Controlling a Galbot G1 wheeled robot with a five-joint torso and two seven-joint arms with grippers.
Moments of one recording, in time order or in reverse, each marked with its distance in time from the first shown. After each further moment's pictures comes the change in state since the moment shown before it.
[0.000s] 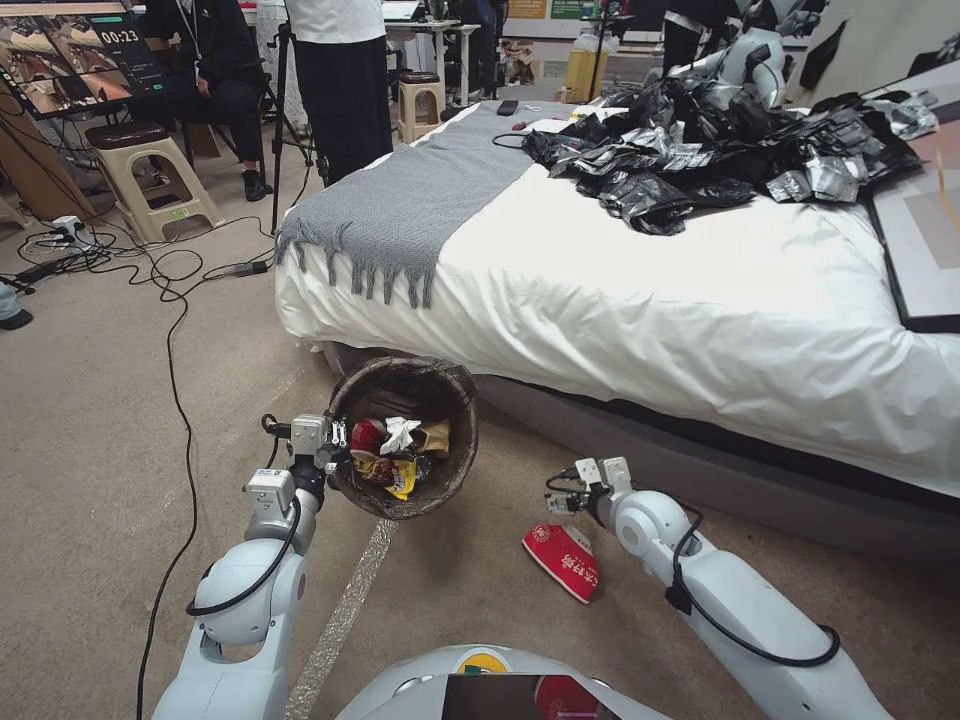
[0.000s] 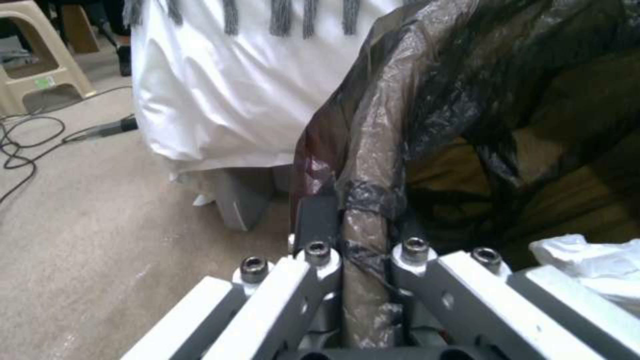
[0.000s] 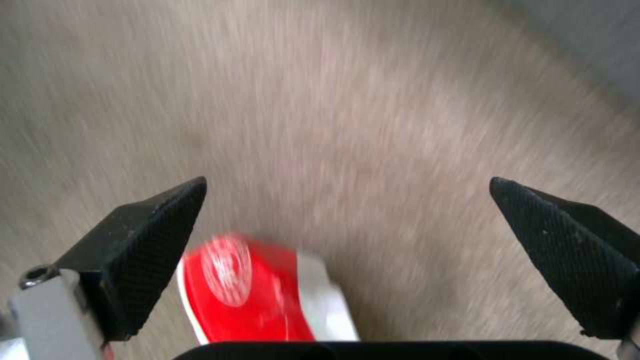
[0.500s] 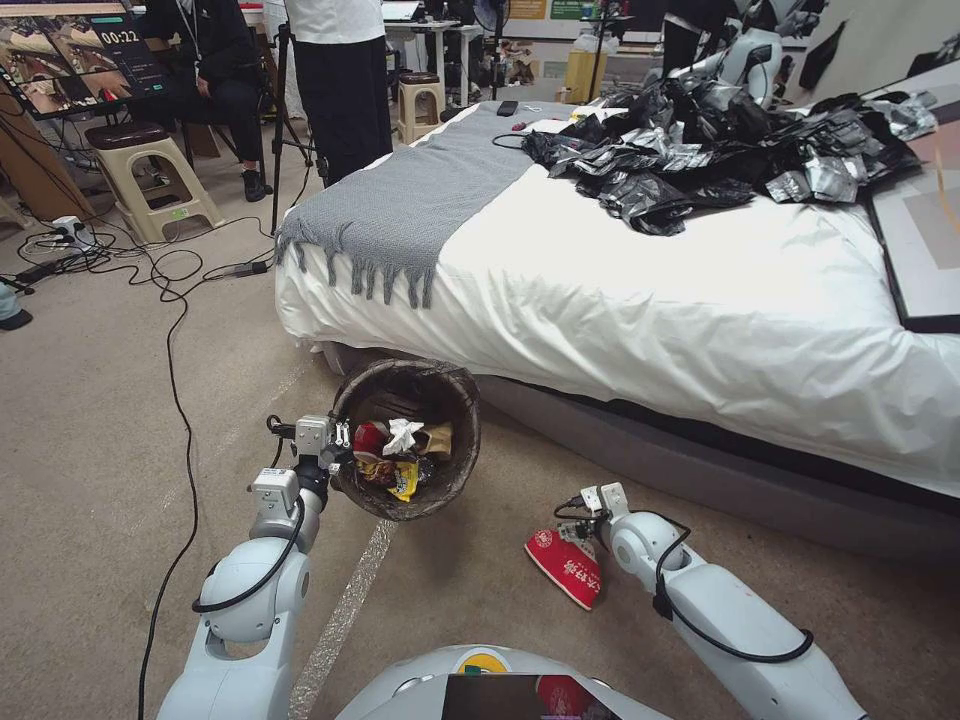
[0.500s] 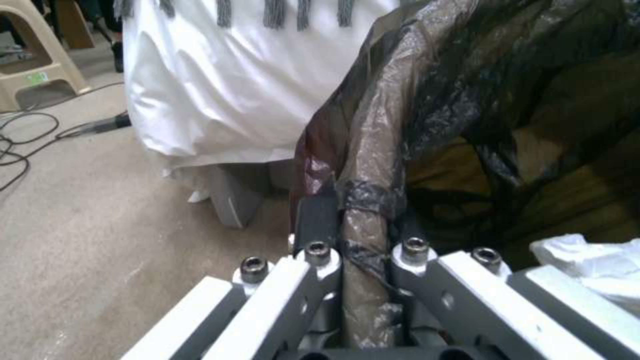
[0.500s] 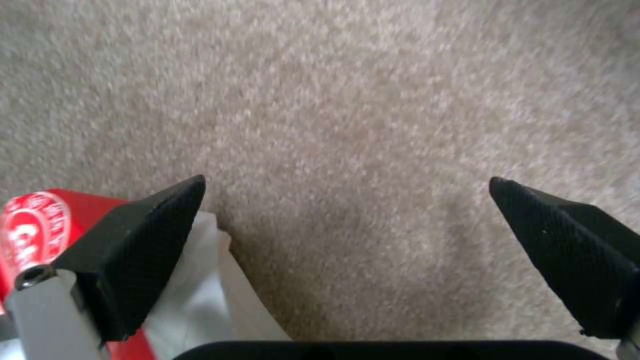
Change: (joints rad) left arm -0.007 -0.007 0.006 0.015 0.009 0.000 0.006; right arm -0.003 0.028 -0.019 -0.157 -0.119 0.028 -0.050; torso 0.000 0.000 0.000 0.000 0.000
